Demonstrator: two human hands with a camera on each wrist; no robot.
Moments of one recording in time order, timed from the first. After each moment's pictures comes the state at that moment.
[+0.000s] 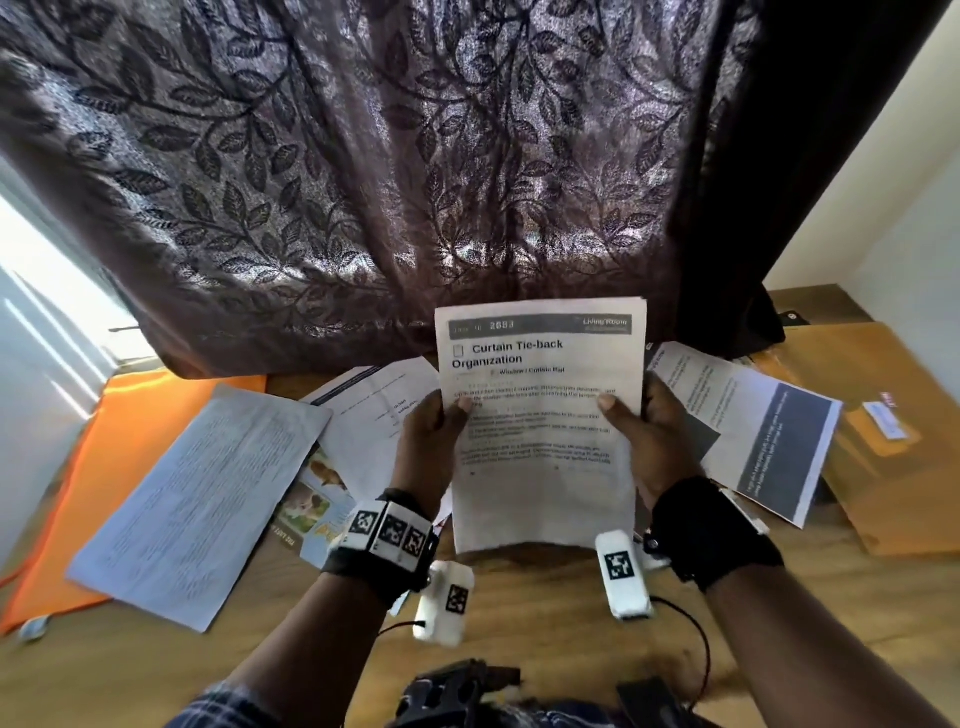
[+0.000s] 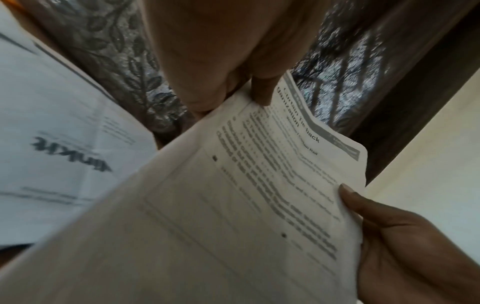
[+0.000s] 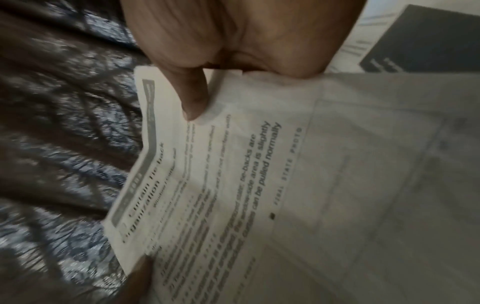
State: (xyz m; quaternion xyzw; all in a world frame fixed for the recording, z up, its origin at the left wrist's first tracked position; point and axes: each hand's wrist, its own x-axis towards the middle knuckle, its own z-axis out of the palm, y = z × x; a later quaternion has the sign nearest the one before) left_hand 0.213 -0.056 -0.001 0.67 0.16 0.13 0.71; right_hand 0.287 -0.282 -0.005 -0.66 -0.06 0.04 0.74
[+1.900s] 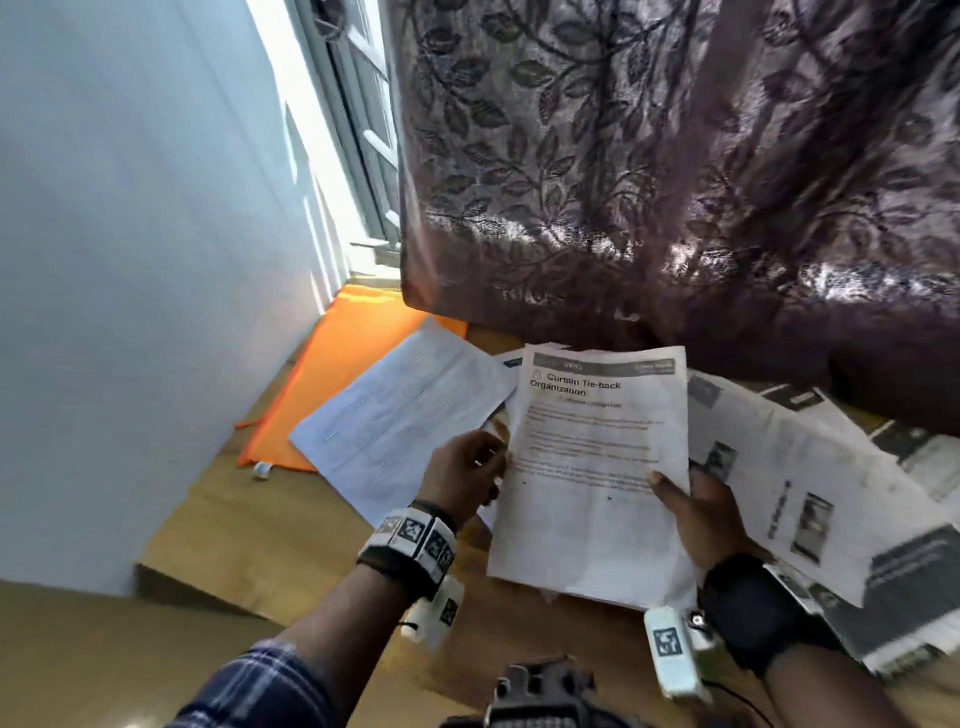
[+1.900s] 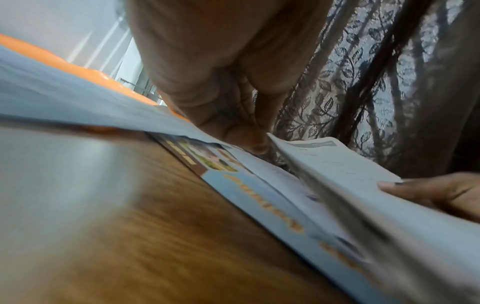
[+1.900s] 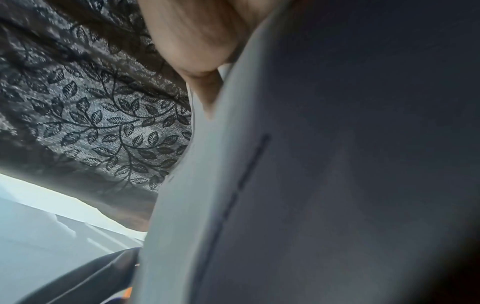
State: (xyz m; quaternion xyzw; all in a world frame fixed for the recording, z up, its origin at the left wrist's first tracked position) left_hand 0.098 0.091 -0.055 0.80 0.32 0.11 0.50; right_hand 0.243 -0.149 -0.066 -0.78 -0.07 0.20 0.58
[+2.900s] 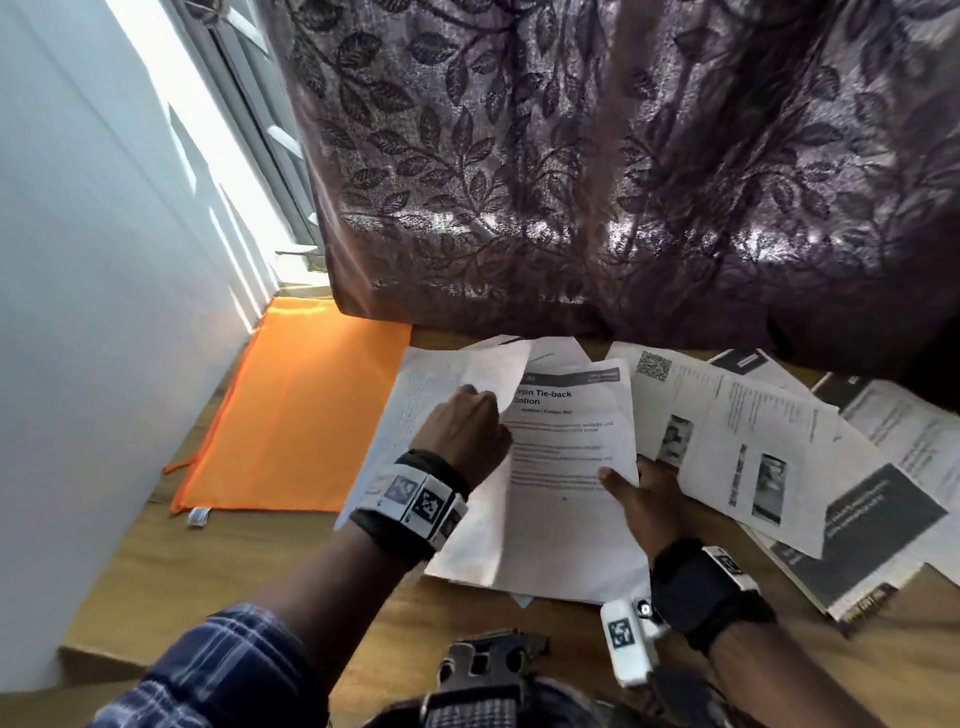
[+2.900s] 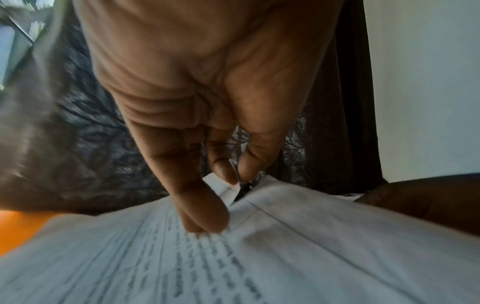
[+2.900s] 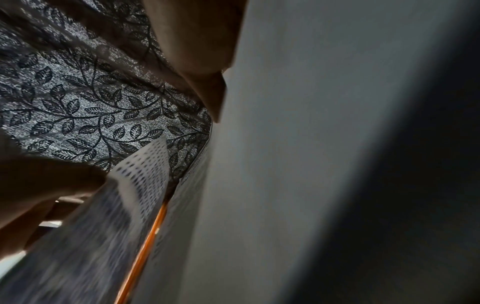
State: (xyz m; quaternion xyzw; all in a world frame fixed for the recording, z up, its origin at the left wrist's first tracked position) left_hand 0.172 0.081 -0.006 0.97 0.17 -0.03 0.14; right_hand 0.241 -0.139 -0.101 -0.81 -0.04 0.18 0.56
